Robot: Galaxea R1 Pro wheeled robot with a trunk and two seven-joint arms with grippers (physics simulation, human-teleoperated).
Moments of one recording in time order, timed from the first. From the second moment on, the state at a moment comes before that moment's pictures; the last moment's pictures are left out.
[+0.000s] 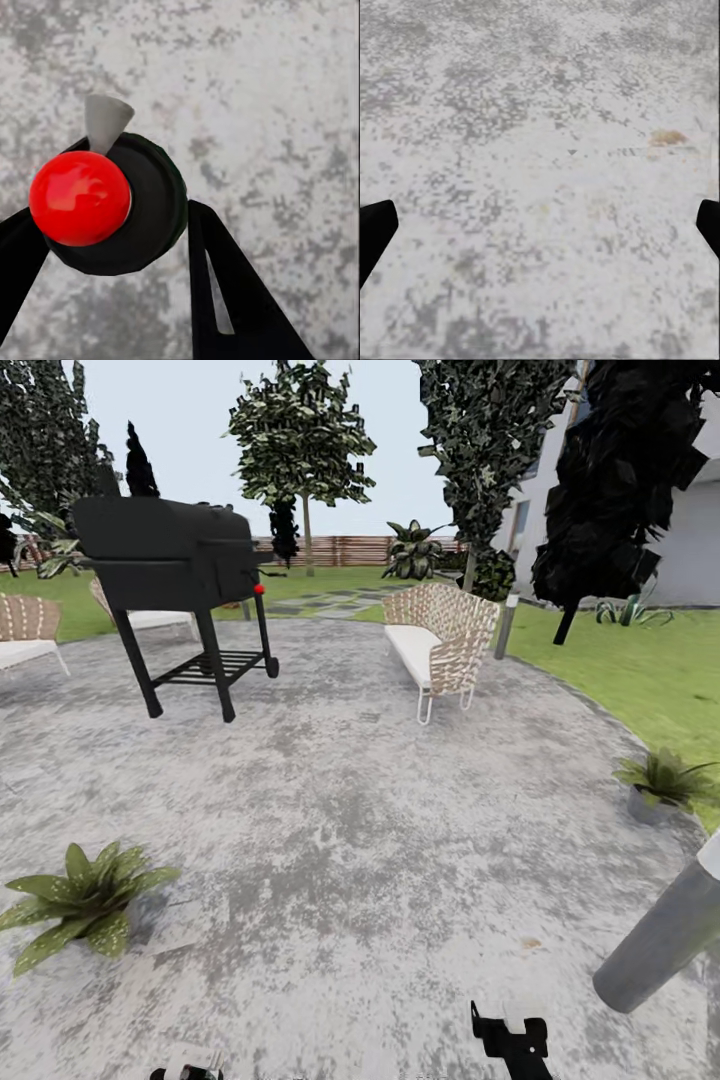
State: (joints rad) left arm -0.42 0.13 0.26 -0.07 -0.31 -0.26 -0.25; right arm -0.49 -0.03 0.31 -0.03 -0.23 -0.55 -0.13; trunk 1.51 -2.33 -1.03
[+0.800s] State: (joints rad) left arm -0.42 0.13 0.26 -0.07 -0.31 -0.26 -0.25; right arm -0.49 -0.03 0.31 -0.03 -0.23 -0.55 -0.13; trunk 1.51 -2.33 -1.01
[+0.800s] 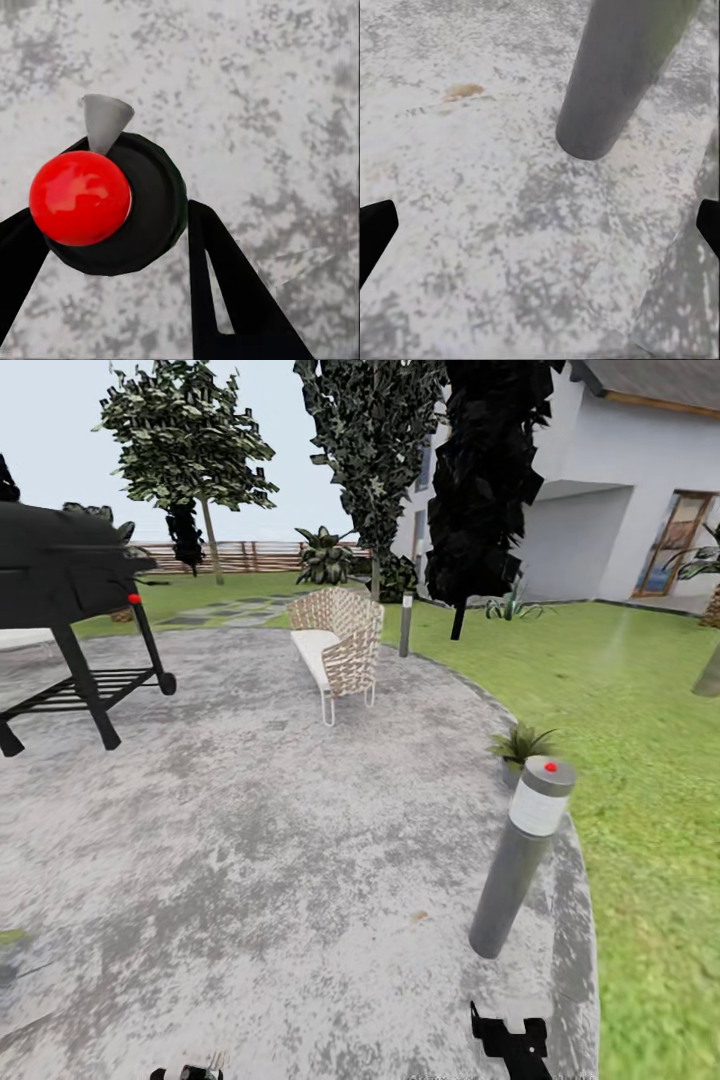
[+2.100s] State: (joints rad) left arm -0.42 0.13 0.25 -0.08 -0.32 -0.26 -0.25; right arm -0.48 -0.03 0.31 -0.03 -0.23 -0.55 -0.13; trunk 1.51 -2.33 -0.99
